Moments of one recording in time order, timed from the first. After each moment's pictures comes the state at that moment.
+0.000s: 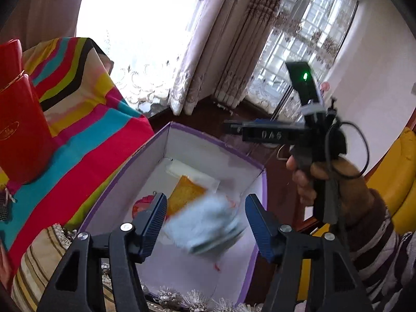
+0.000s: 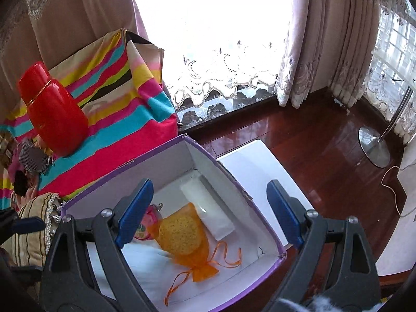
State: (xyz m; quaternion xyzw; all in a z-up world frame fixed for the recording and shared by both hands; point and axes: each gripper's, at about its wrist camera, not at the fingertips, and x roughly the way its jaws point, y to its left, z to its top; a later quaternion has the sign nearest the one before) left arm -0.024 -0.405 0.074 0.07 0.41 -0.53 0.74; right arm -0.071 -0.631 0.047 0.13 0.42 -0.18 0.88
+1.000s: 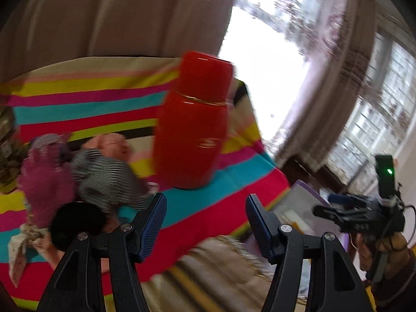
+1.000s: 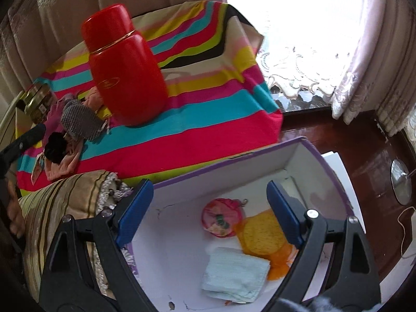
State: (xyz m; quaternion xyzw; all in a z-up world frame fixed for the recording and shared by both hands) left arm 0.082 -0.220 0.082 -0.03 0.36 -0.29 0.89; right arm -0.013 -0.496 0.047 0.07 0.45 -0.04 0.89
